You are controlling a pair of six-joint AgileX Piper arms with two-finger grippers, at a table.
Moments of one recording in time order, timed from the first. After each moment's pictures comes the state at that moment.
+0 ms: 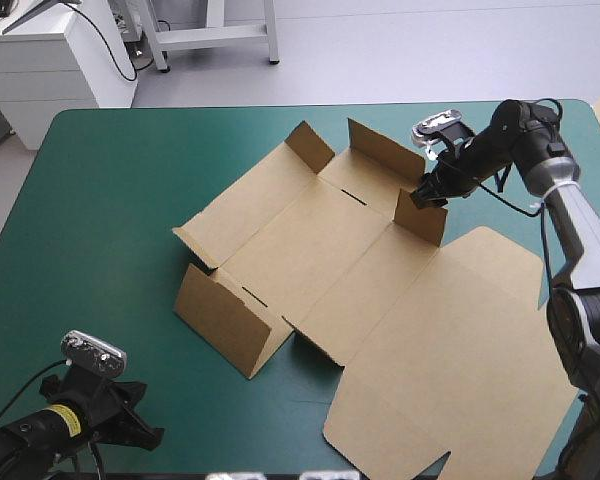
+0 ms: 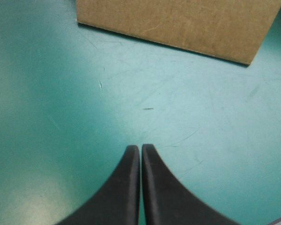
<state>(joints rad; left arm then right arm) -0.44 0.48 -0.48 -0.02 0.97 0.00 0.08 1.91 -1.79 0.34 1.17 -0.60</state>
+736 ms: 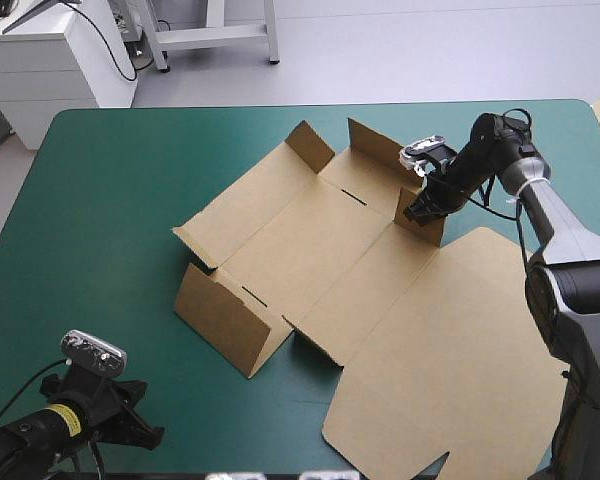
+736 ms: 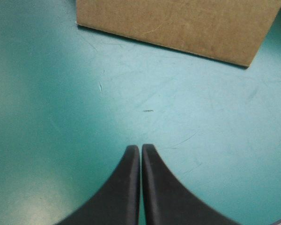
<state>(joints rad) -0.44 0.48 -0.48 -0.02 0.96 0.00 0.09 2.06 -1.82 0.33 1.22 -0.62</state>
